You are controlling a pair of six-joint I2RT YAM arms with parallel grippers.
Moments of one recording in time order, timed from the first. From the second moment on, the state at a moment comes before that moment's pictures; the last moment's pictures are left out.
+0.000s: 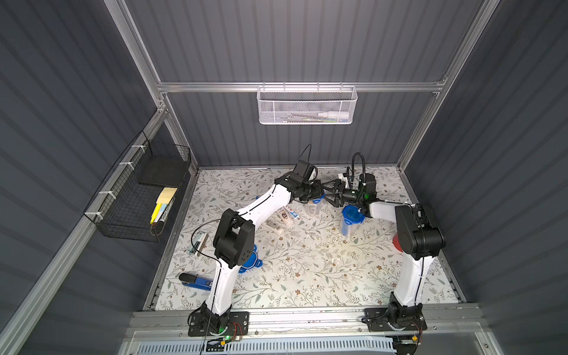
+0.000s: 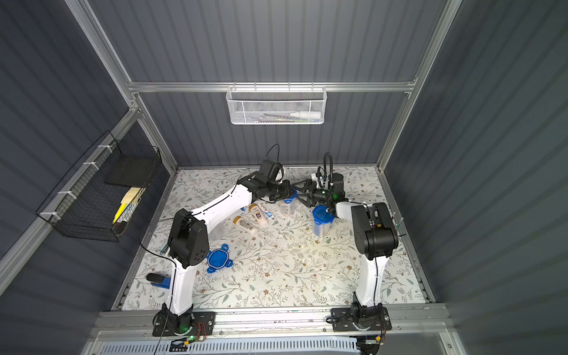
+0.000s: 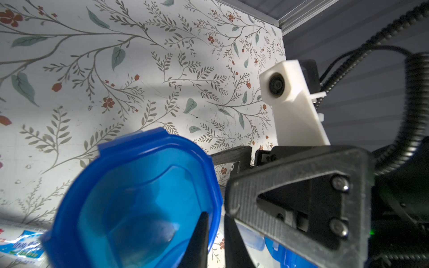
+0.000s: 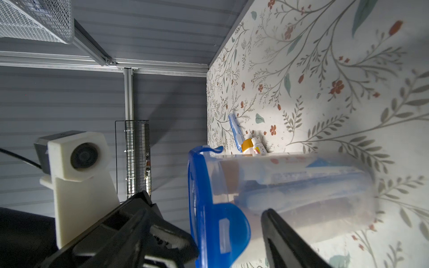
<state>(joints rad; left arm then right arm) -0.67 2.13 1.90 -0.54 0.29 -0.68 0.16 1.99 1.13 0.52 -1.00 1.17</state>
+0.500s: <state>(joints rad) -0.67 2.13 1.91 -0.59 0.25 -0.66 0.16 1.99 1.11 0.63 -1.01 1.28</state>
